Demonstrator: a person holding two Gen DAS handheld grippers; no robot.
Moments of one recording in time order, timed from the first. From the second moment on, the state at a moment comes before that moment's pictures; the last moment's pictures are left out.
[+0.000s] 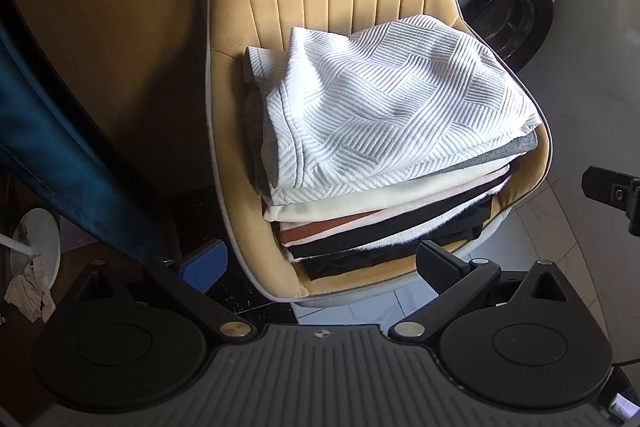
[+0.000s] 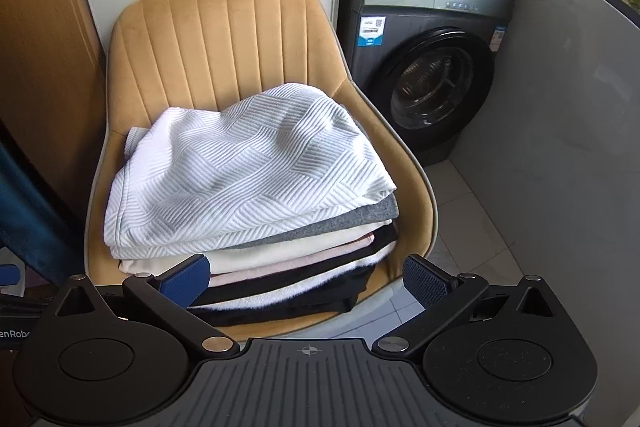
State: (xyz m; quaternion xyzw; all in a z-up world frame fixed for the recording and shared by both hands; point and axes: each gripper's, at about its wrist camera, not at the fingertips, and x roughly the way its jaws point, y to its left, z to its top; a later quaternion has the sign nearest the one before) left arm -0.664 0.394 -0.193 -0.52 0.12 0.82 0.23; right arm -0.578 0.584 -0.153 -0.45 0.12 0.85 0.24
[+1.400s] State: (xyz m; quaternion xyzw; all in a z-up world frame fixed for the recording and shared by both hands) left arm -0.570 0.451 -0.167 -0.54 0.08 0.82 0.16; right arm -0.495 0.645 -0.154 -0.47 0.12 0.86 0.17
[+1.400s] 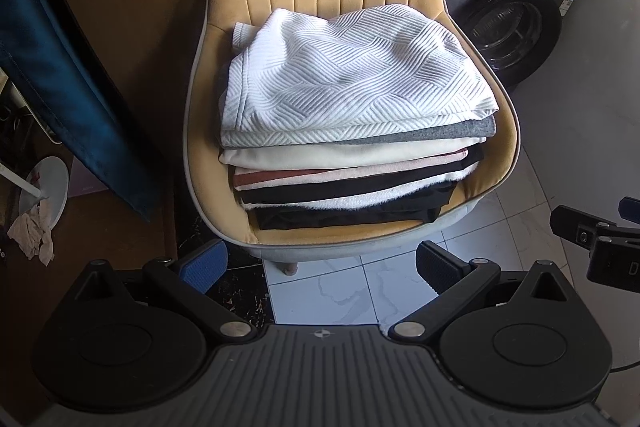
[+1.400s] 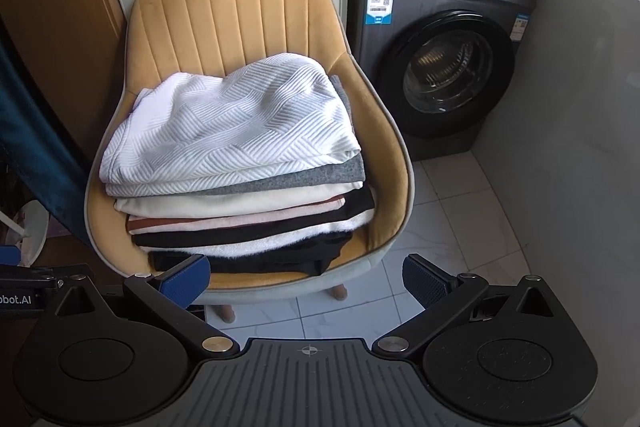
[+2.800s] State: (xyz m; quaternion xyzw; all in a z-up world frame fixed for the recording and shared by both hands) left arm -0.585 0.446 -0.166 -0.54 0.07 0.83 0.16; right arm -0.502 0.644 -0.152 -0.46 0.14 0.86 0.17
